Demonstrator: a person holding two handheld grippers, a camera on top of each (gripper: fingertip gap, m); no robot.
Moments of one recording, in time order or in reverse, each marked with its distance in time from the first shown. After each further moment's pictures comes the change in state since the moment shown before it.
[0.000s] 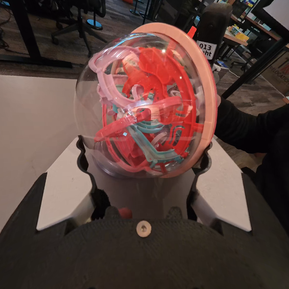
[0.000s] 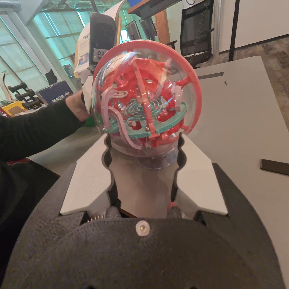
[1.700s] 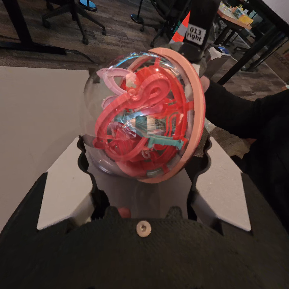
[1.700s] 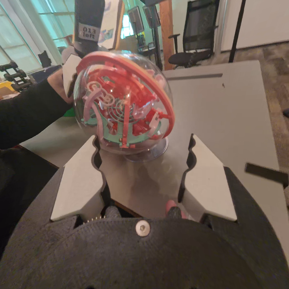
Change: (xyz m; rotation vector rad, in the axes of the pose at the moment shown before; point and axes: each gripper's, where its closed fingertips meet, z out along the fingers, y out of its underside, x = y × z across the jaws) left arm 0.024 0.004 -0.025 -0.080 0.002 0.001; right arm 0.003 -0.001 -0.008 -0.047 -0.011 -0.101
